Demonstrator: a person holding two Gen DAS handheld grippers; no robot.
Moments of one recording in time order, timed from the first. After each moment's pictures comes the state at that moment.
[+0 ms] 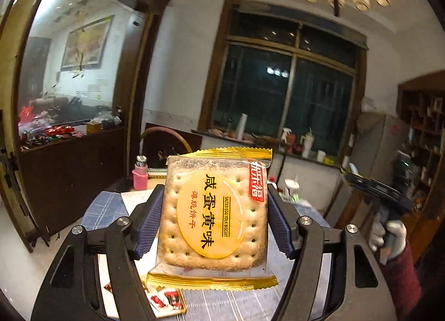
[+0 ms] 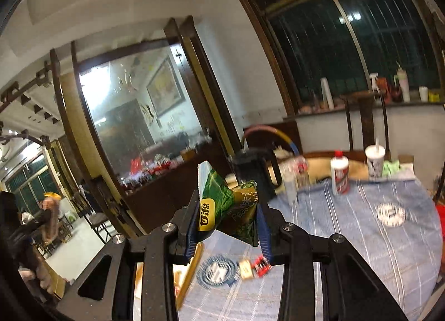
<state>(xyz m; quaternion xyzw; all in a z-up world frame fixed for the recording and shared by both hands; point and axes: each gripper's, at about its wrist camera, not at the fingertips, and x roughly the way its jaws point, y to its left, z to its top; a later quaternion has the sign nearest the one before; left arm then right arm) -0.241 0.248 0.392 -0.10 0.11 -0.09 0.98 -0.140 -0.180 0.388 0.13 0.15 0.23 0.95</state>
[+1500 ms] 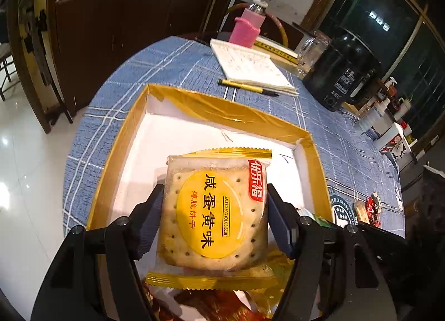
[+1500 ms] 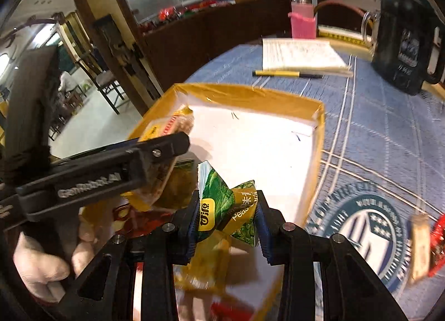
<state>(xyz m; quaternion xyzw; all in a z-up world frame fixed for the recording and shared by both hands) 0.021 0.391 0.050 -0.21 0.42 0.05 0.88 0.057 0.246 0.042 -0.08 0.47 0.34 0.81</state>
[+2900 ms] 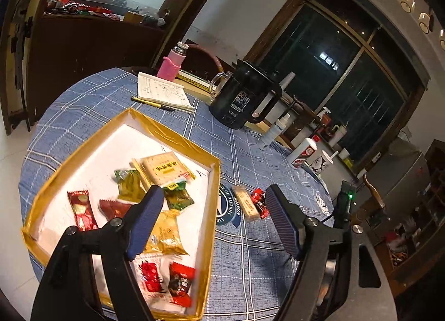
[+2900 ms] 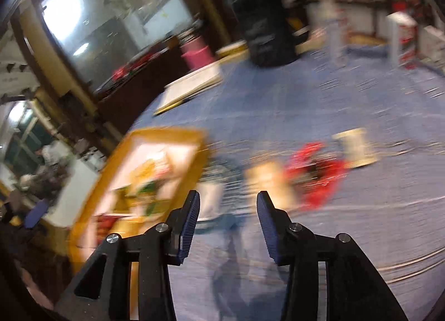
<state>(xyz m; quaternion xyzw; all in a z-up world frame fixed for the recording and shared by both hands) -0.114 0.259 0.134 -0.28 0.27 -0.04 0.92 0.053 -0.043 0.073 0.05 0.41 0.21 0.89</state>
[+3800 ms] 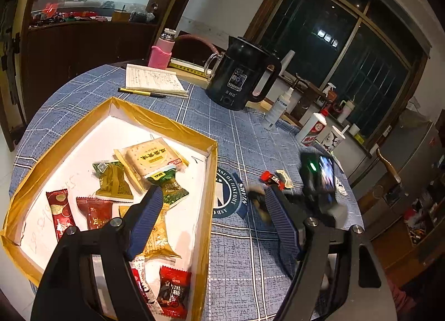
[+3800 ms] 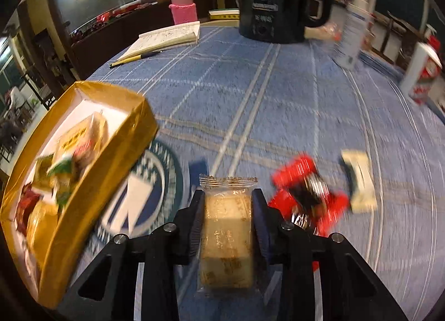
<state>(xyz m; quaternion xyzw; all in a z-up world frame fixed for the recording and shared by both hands) -0.089 0.217 0.114 -0.22 0.30 -0.05 0.93 0.079 0.007 0.020 -0.09 0.47 0.19 0.86</state>
